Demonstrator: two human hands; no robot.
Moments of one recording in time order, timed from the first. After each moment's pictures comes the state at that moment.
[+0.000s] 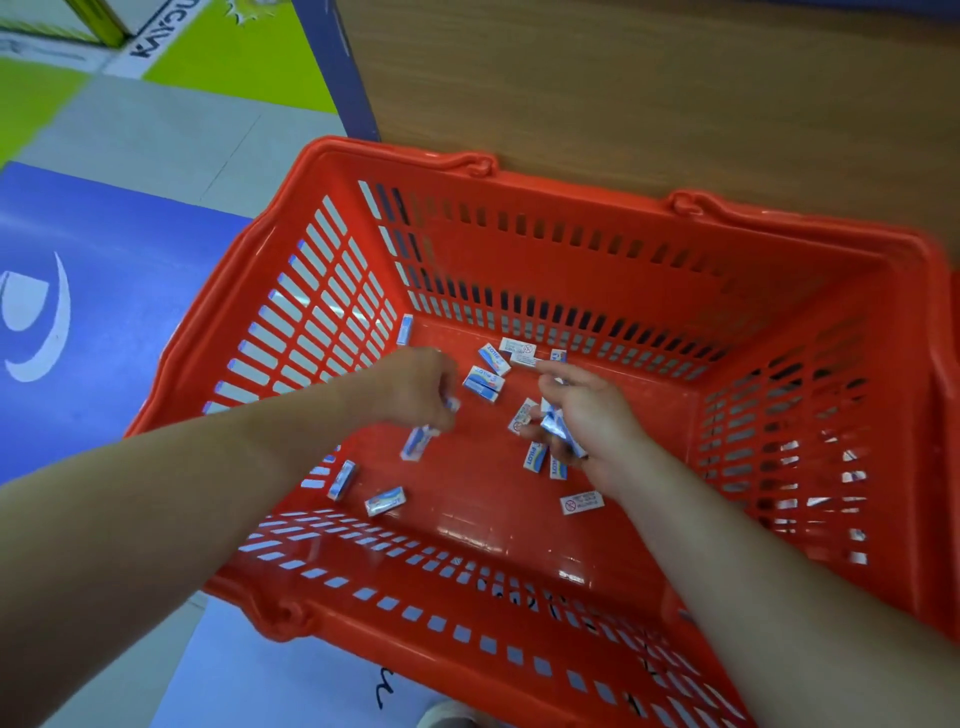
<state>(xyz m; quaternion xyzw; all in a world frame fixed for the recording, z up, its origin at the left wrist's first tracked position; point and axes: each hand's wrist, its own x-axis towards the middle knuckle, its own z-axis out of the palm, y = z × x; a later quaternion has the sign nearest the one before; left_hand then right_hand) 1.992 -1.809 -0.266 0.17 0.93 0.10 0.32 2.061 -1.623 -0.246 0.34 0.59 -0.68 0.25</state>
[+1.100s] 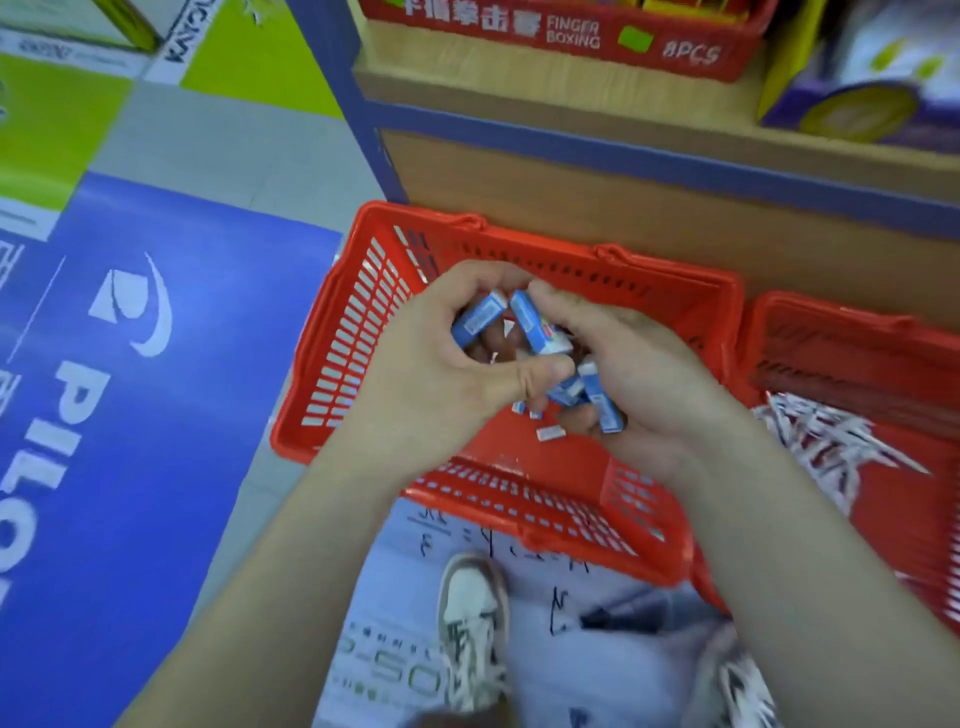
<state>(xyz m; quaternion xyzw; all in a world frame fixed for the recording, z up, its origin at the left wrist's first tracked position) 2.100 -1.740 0.035 0.05 0.80 0.58 0.12 2.103 -1.600 0.017 0.17 0.54 -0.77 0.29</state>
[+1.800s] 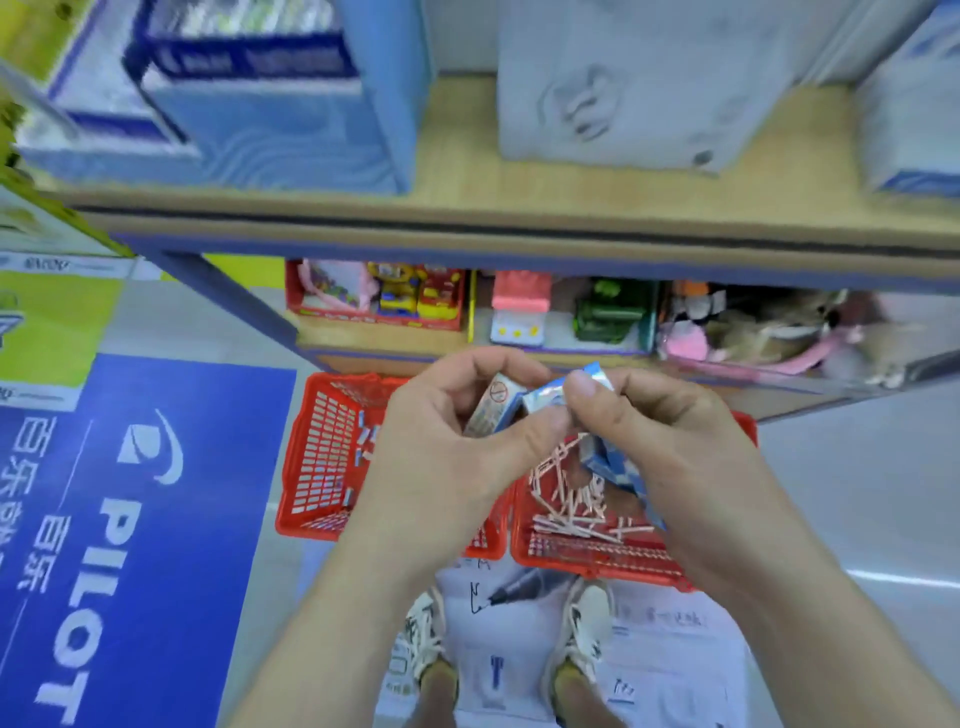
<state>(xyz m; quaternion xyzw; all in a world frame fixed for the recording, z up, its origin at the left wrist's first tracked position) 2.131 -1.556 0.409 0.02 0.67 0.71 0.22 2.172 -1.414 0.408 0.22 0.61 -0.75 0.10</state>
